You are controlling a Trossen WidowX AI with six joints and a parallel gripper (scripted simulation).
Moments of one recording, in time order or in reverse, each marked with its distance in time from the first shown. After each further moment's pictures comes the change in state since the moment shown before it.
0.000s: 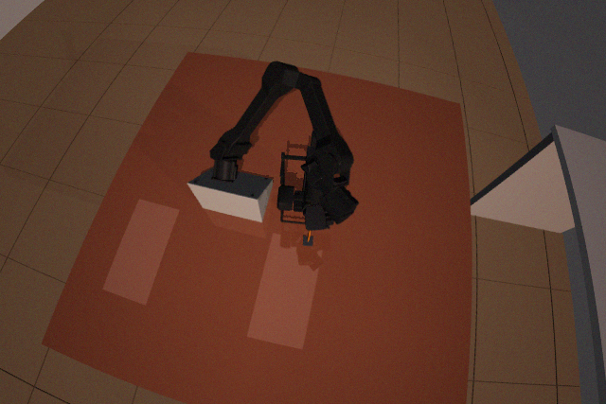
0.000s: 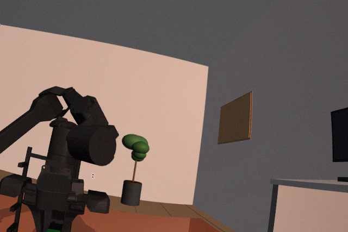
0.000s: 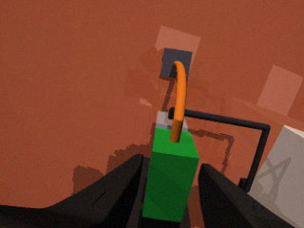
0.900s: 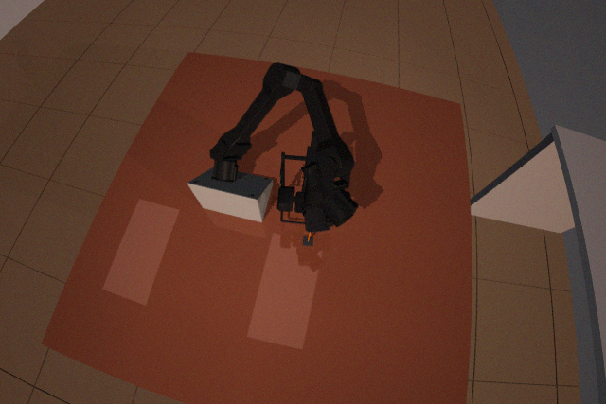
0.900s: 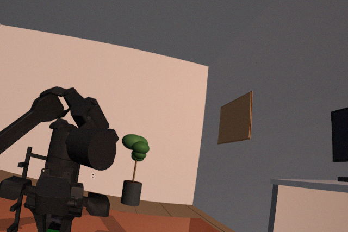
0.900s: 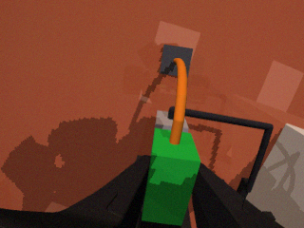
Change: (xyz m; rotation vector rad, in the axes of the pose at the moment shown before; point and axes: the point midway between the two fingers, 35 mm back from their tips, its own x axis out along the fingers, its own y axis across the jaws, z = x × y) arm 0.004 0.000 0.001 0.004 0.024 -0.007
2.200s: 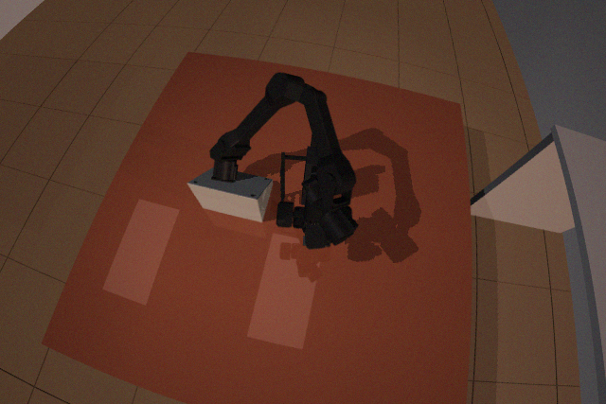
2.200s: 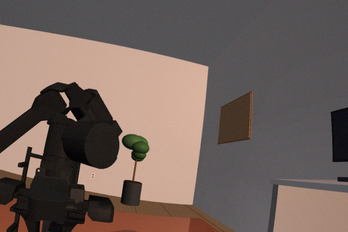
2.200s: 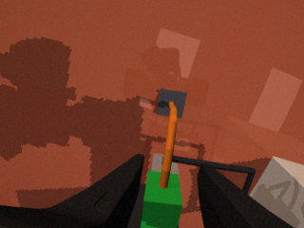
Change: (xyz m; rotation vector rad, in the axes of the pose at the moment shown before) arm -0.006 0.002 0.044 -0.009 -0.024 0.006
